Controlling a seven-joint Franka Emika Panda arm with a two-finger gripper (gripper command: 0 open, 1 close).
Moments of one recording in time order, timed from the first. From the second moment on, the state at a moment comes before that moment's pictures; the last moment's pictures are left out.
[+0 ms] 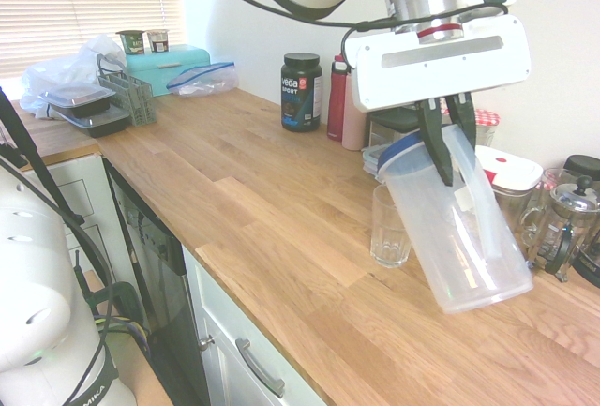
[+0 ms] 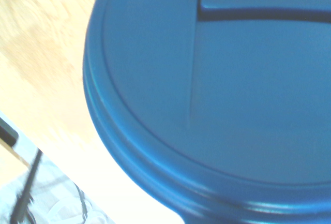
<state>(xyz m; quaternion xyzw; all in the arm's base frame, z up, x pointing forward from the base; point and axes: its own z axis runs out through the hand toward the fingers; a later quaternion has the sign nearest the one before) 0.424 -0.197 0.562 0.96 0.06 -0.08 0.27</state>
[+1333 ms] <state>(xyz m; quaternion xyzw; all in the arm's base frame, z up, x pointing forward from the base) 0.376 -0.226 0.587 0.99 -0.05 0.03 0.15</state>
